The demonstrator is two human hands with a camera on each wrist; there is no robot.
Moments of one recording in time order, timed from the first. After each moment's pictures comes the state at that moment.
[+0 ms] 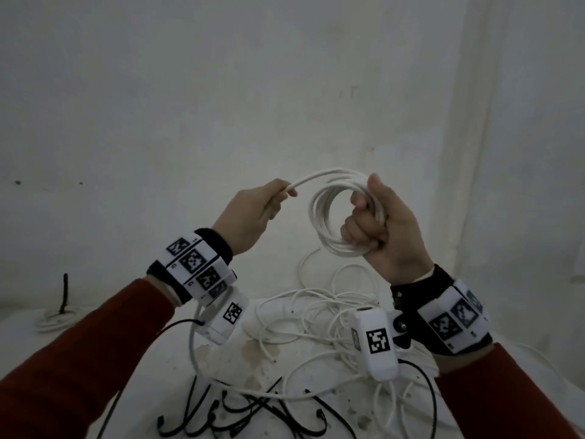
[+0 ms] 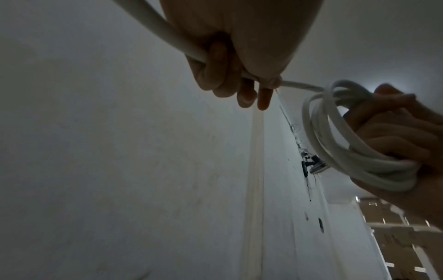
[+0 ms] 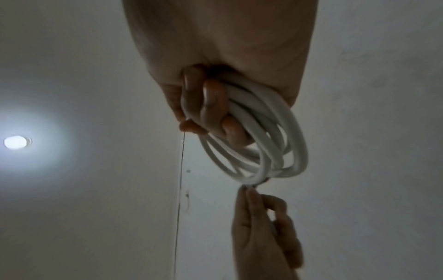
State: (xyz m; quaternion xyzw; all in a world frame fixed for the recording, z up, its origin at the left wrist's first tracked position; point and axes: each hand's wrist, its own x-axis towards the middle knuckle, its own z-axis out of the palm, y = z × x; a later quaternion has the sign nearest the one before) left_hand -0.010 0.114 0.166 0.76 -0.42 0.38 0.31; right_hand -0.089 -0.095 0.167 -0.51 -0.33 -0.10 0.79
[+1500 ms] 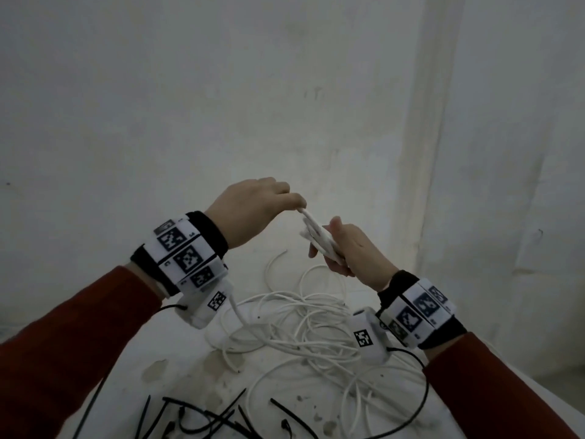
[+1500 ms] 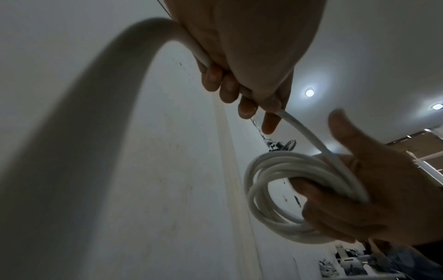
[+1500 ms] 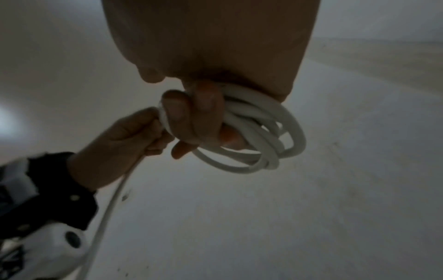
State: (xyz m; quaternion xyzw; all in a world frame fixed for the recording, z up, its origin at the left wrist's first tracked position) left_hand -0.003 0.065 0.190 0.71 -0.50 0.49 0.00; right_hand -0.069 -0.141 0.140 -0.82 -0.27 -0.20 0.46
